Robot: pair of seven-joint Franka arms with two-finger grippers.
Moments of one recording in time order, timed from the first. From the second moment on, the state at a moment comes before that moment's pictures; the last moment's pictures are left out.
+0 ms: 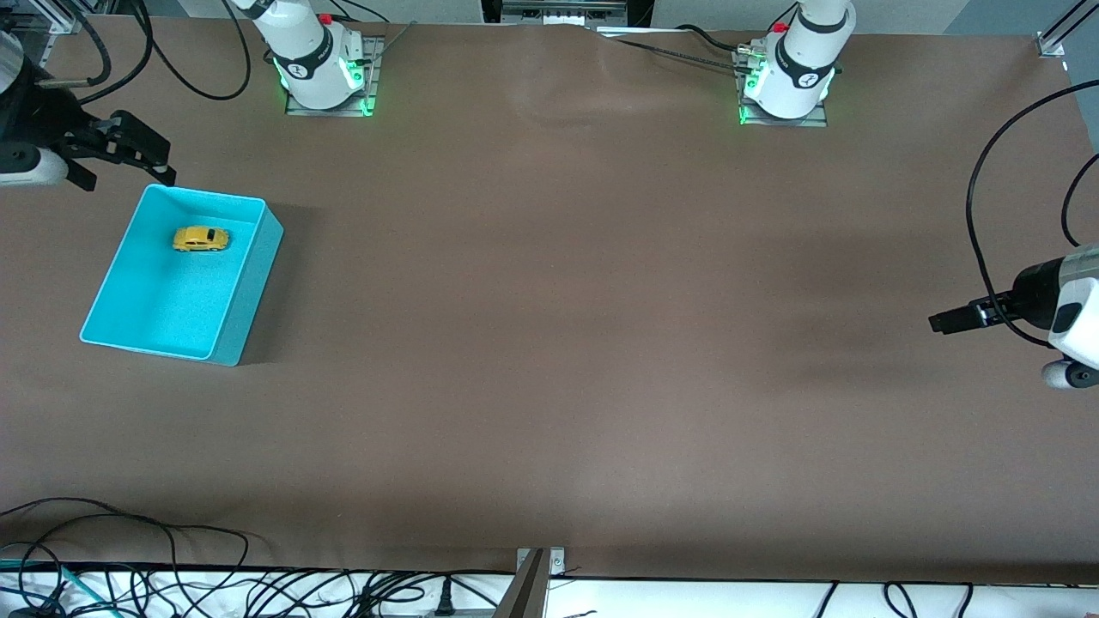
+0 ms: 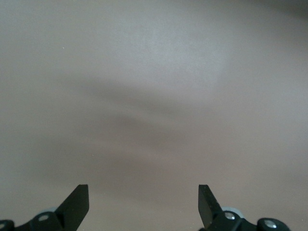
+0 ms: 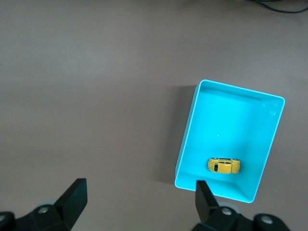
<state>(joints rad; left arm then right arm) 0.34 0.44 -0.34 -1.26 0.08 1.53 -0.29 -0.11 -0.03 0.18 -1.56 0.02 1.54 0.01</state>
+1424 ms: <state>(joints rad) 0.03 0.32 -0.10 -1.34 0.04 1.51 -0.22 -0.14 -0.01 0.19 -1.54 0.02 1.50 0.01</state>
